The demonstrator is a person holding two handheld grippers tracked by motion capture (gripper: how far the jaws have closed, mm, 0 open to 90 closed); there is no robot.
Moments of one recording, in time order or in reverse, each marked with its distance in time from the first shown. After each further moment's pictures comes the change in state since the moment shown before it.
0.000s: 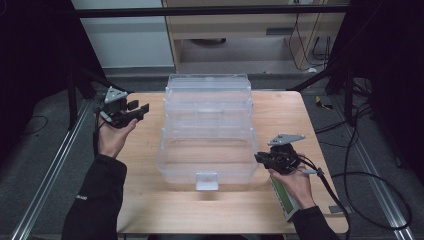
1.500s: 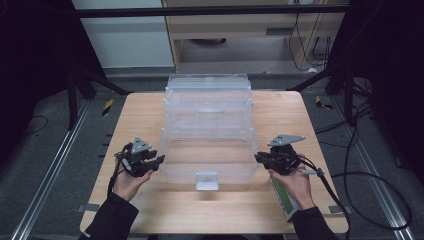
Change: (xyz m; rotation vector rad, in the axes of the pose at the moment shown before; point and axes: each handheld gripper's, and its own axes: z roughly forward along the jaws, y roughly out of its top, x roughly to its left) left arm -0.031 -0.123 -0.036 0.277 -0.054 0.075; right arm 0.001 -0.001 0.000 -0.009 -0.008 -0.009
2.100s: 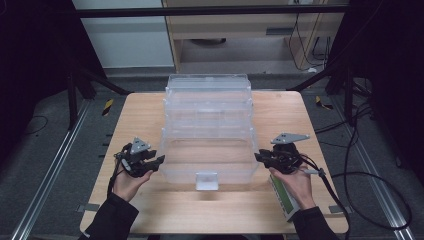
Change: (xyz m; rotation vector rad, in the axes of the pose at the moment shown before) left arm 0.001 -0.001 0.000 -0.023 0.001 -0.009; right arm -0.003 0.003 -0.009 -0.044 0.012 0.048
